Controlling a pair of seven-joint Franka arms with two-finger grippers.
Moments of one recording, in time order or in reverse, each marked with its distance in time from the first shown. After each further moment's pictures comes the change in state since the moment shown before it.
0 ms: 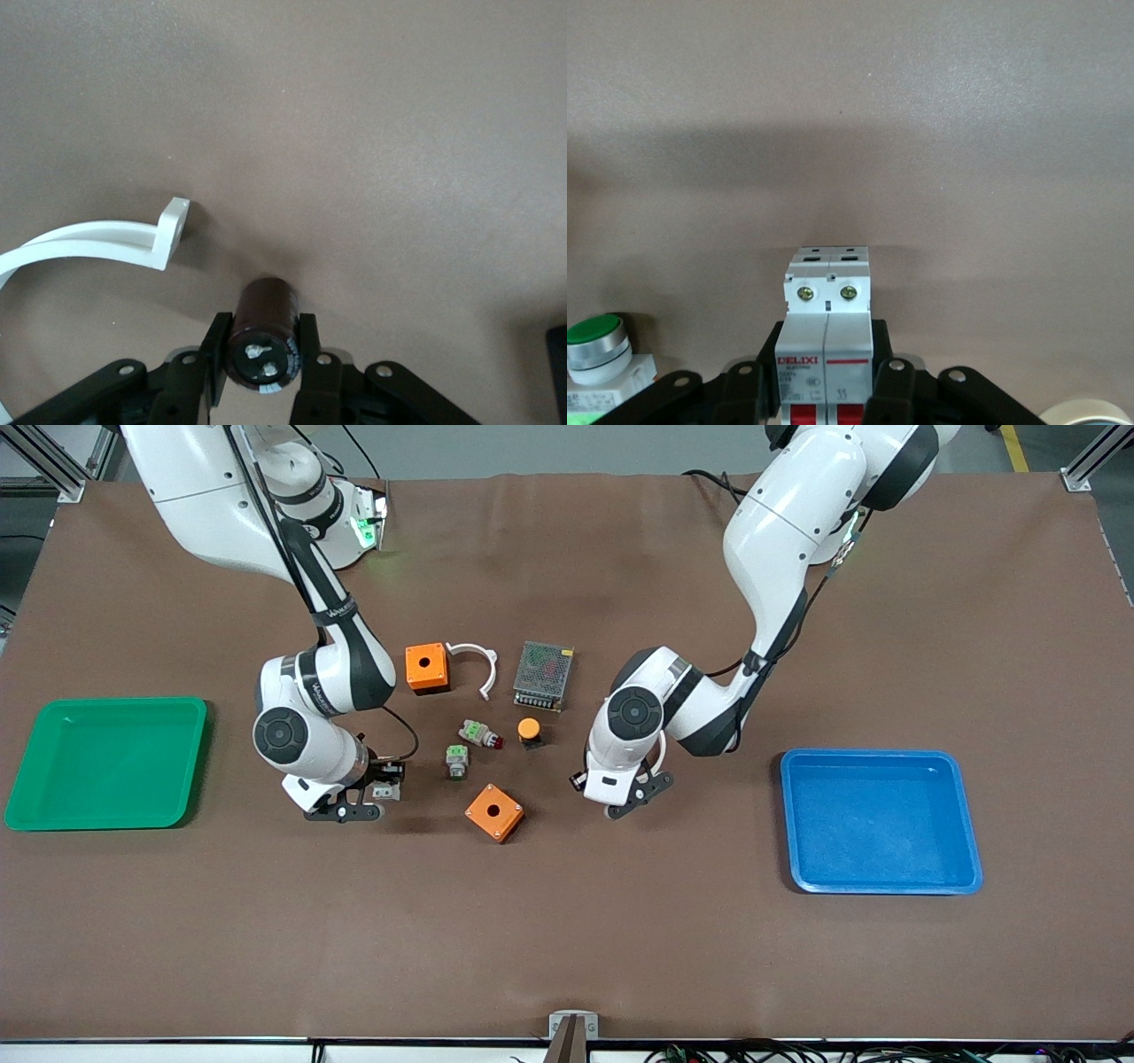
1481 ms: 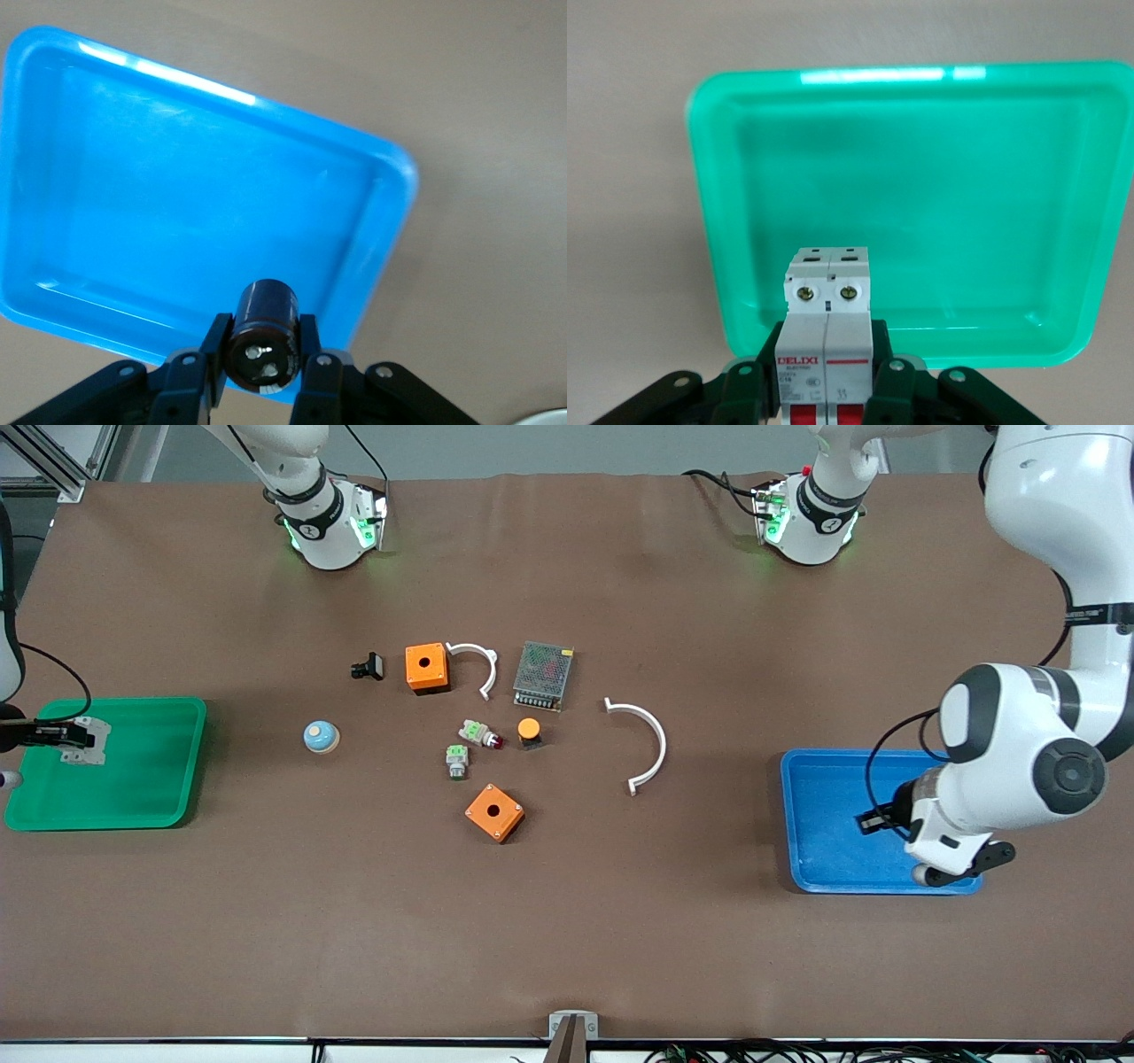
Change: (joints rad) left arm 0.626 -0.298 0.021 -0.083 0.028 -0.357 0.895; right arm -0.736 -0.074 -0.061 0.219 -0.177 -0.377 -0.680
